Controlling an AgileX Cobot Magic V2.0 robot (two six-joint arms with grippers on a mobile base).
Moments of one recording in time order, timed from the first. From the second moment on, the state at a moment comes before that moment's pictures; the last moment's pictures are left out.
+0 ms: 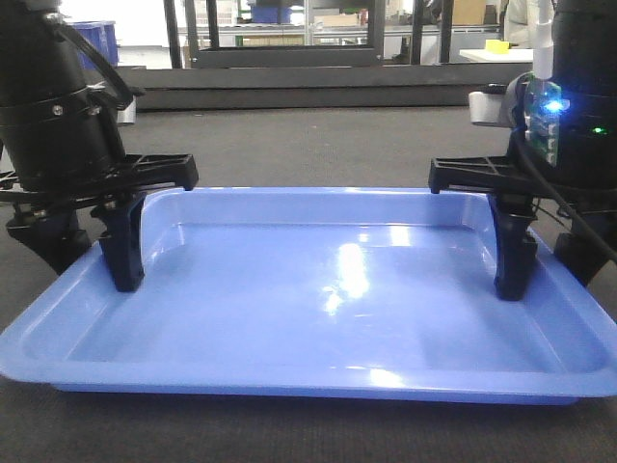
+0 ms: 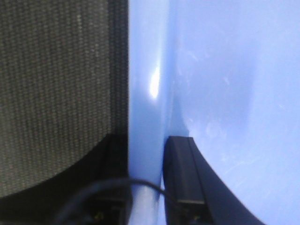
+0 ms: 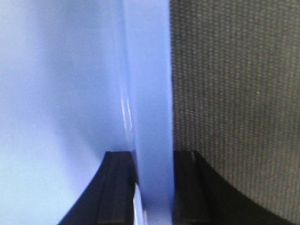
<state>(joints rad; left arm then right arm) -0.47 1.78 -1.21 -0.11 0.90 -0.31 0.35 1.71 -1.12 0.08 0.91 0.50</state>
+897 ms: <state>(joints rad) -0.47 1.73 -1.26 -0.14 1.03 -0.40 0.36 1.63 -1.15 0.06 0.98 0.50</state>
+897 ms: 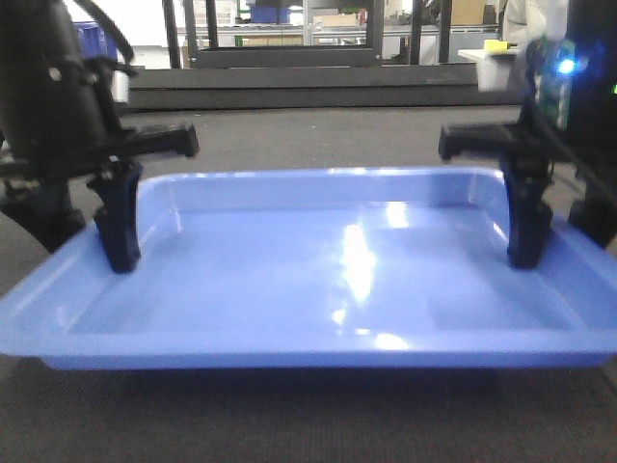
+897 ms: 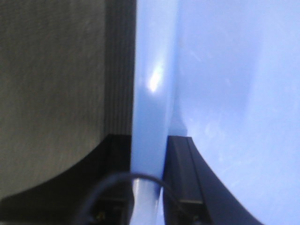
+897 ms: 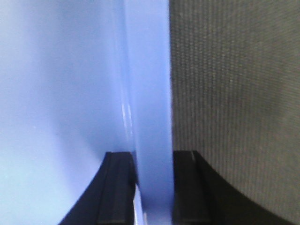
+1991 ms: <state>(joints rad) -0.73 1.22 -0.96 0.03 1.09 -0.74 0.64 1.23 -0.92 -0.03 1.04 0.77</state>
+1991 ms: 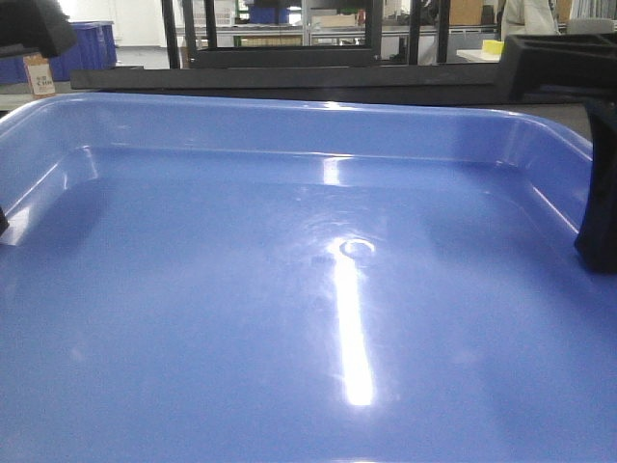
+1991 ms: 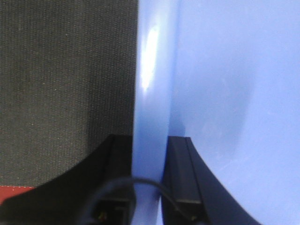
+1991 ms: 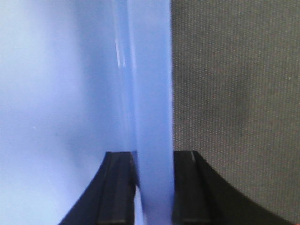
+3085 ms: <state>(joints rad) -0.73 1.22 -0.96 0.03 1.09 -0.74 0.64 1.23 -0.92 -0.03 1.04 0.77</state>
